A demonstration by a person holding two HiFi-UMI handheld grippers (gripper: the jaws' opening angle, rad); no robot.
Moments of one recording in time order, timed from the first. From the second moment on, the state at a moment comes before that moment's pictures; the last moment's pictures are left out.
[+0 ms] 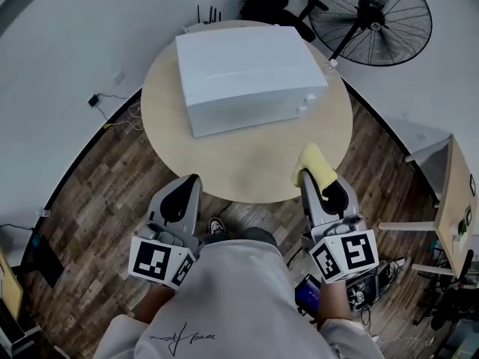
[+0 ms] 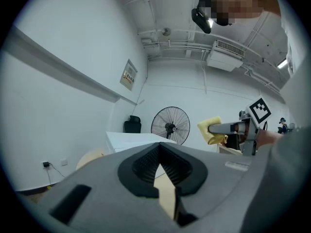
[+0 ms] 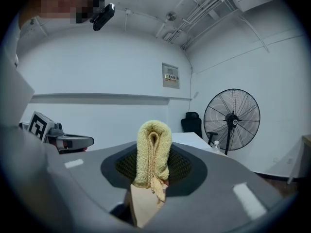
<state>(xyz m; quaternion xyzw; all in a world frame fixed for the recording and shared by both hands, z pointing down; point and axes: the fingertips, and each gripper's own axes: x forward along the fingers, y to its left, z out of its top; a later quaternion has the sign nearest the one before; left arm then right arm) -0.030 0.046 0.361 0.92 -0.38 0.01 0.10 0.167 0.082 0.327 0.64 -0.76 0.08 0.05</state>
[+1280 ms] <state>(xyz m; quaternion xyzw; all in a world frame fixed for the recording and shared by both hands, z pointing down) -0.016 -0.081 0.361 0.91 -0.40 0.02 0.10 0.244 -0.129 0.320 0.63 -0.76 0.04 0.14</state>
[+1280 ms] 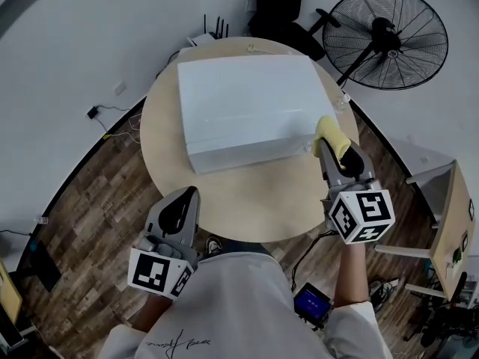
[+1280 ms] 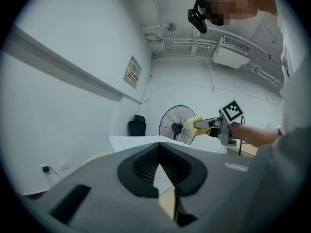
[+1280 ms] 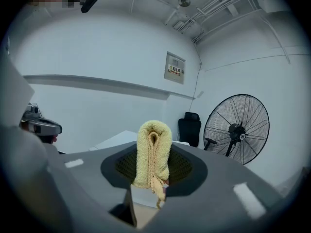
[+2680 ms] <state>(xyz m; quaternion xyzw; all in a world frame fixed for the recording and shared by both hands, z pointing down) 0.033 -0.167 0.390 0.88 -0.45 0.06 0.14 0.398 -0.395 0.405 0.63 -0.73 0.12 0.25</state>
